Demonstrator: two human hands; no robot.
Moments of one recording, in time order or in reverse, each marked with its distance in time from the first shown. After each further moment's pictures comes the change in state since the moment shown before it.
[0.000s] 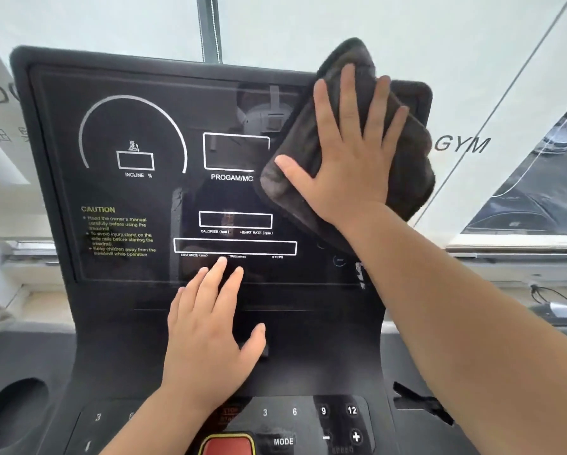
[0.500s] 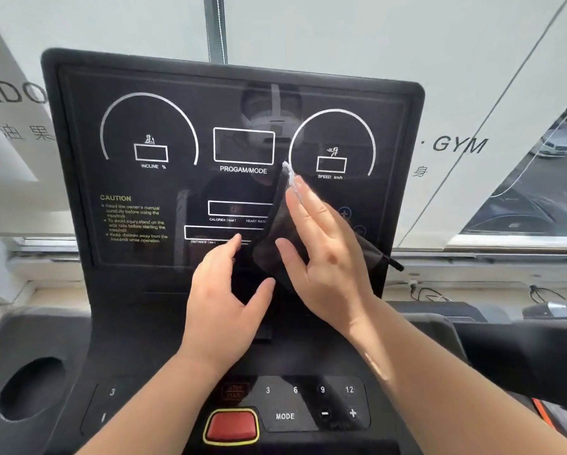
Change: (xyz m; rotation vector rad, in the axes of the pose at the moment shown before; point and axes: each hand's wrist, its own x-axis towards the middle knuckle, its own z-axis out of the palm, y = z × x) left_hand 0.011 0.021 -0.023 -0.539 0.075 -0.165; right_hand -0.120 -0.030 -0.016 0.739 0.112 -0.270
